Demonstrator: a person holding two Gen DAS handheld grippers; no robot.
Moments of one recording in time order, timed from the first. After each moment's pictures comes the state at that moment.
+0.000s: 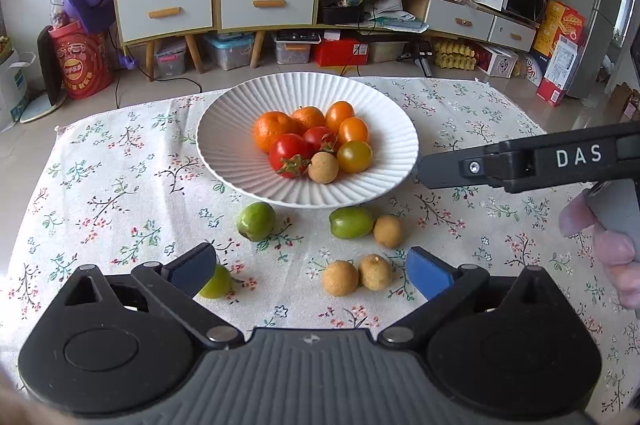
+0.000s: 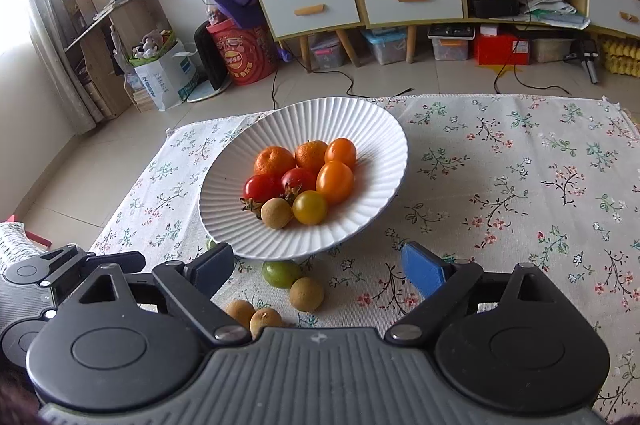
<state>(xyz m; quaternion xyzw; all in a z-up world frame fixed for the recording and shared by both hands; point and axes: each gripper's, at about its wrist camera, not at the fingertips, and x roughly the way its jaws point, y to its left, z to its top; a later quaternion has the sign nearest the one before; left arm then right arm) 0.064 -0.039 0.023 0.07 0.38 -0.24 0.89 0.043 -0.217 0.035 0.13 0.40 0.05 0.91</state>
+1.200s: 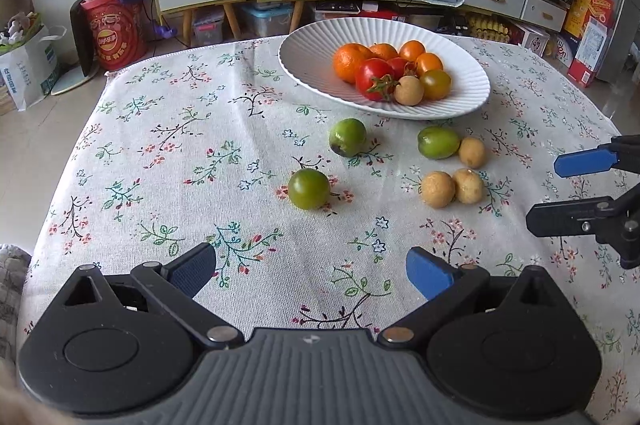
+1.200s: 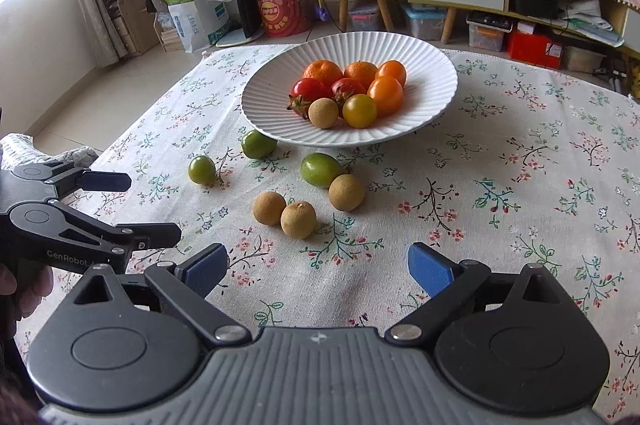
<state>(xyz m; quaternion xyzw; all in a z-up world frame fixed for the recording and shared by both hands) 0.057 0.016 -0.013 0.09 0.40 -0.20 0.89 0.003 -0.179 0.008 0.05 0.43 0.09 0.90</state>
